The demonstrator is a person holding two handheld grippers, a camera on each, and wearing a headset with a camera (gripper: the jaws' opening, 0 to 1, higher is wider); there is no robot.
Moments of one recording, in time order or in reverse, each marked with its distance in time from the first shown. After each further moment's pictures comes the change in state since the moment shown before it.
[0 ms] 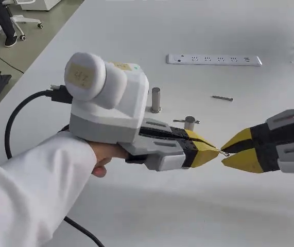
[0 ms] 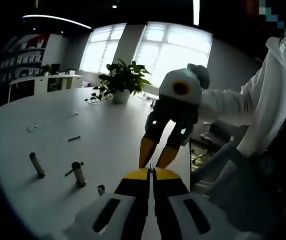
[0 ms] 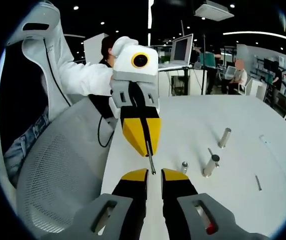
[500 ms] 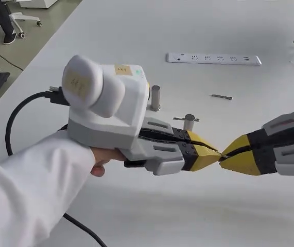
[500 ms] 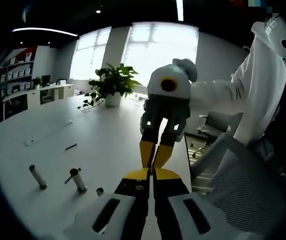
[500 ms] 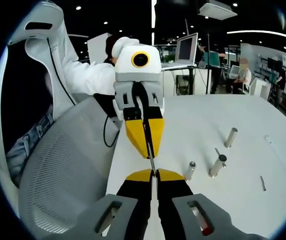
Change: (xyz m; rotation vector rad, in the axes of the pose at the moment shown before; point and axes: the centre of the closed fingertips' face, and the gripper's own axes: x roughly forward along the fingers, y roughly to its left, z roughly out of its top) left arm -0.002 -0.007 -0.007 0.133 0.015 -0.036; right arm 0.003 0.017 0.003 -0.005 0.006 0.037
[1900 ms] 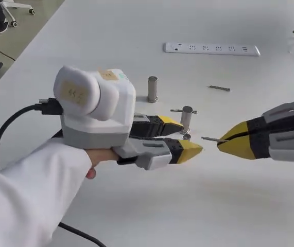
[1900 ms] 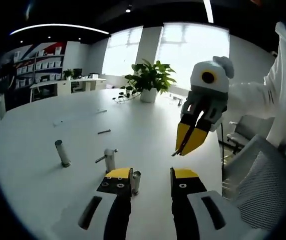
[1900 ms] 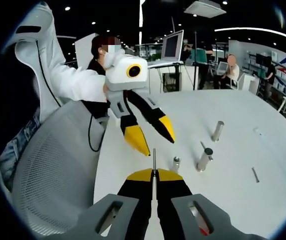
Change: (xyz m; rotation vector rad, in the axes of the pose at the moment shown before) left arm -0.010 0.065 -0.034 -0.130 -0.021 0.298; right arm -0.002 -0.030 -0.013 0.066 0.008 -0.119
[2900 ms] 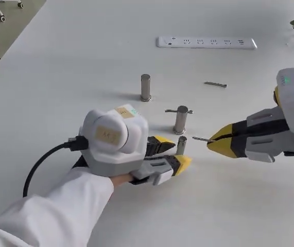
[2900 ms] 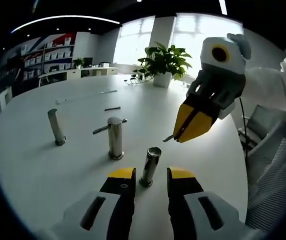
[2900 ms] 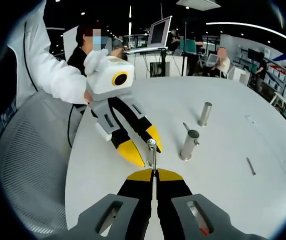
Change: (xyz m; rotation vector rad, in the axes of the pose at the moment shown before) left arm 0.047 0.022 -0.052 -0.034 0.082 0.073; right arm 0.031 -0.043 -0.038 -0.008 0.088 -0.088
